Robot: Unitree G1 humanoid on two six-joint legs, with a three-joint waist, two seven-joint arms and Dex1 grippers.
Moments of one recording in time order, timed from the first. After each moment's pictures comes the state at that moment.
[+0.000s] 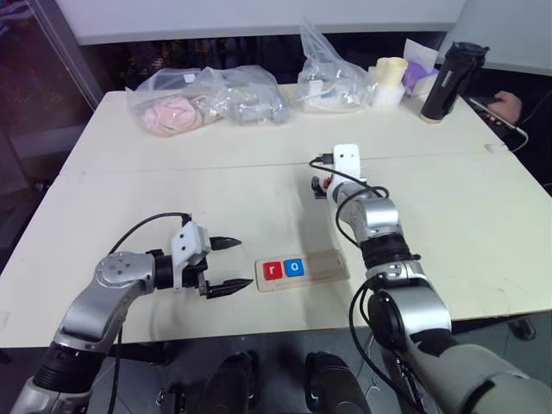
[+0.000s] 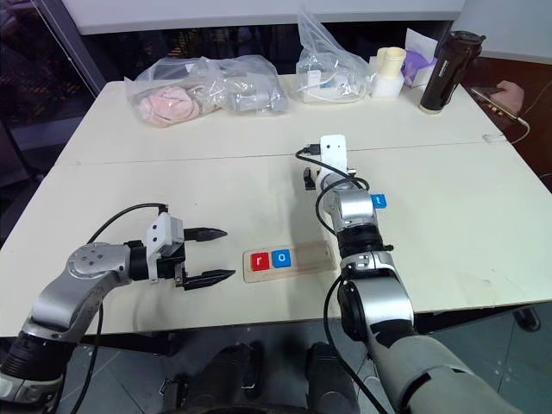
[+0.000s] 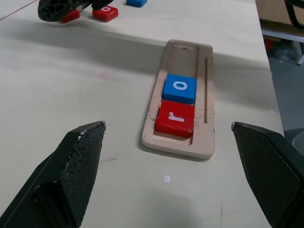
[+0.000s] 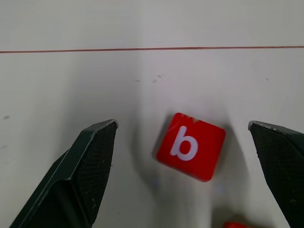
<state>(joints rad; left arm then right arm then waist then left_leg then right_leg) -0.15 0.67 -0.06 -0.25 -0.40 0.32 -1.05 -0.96 -0.08 -0.15 0.68 0.04 0.64 -0.12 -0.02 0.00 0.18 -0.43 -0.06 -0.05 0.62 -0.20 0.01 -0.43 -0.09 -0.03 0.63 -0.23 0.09</state>
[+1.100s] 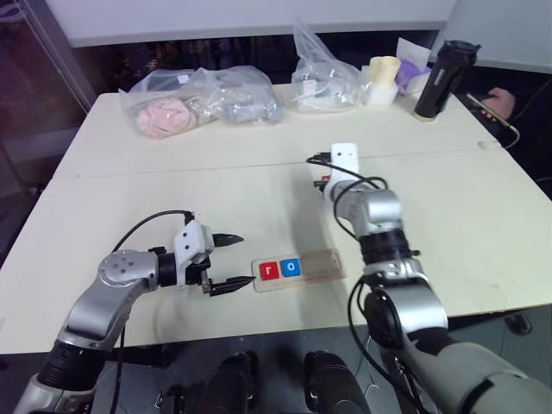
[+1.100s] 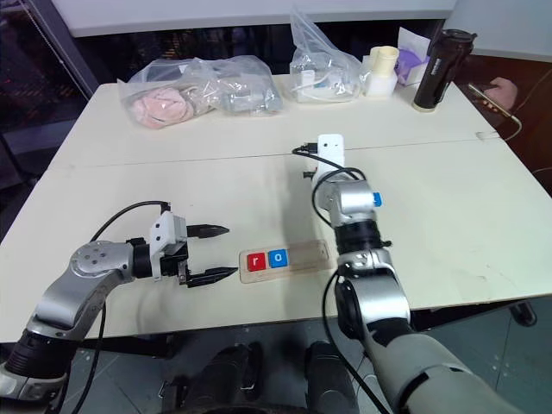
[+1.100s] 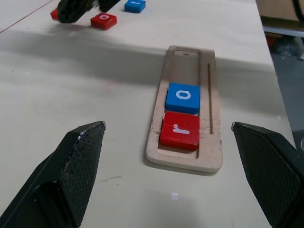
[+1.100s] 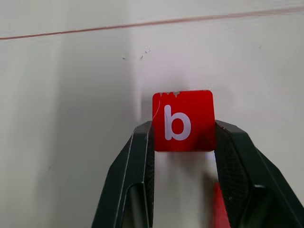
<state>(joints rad) -0.17 0.66 -0.07 -0.24 -0.38 0.30 -1.06 -0.88 -0.12 -0.10 0.28 0.13 1.04 -0.13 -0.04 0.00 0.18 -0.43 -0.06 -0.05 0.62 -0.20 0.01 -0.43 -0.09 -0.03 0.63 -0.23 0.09</state>
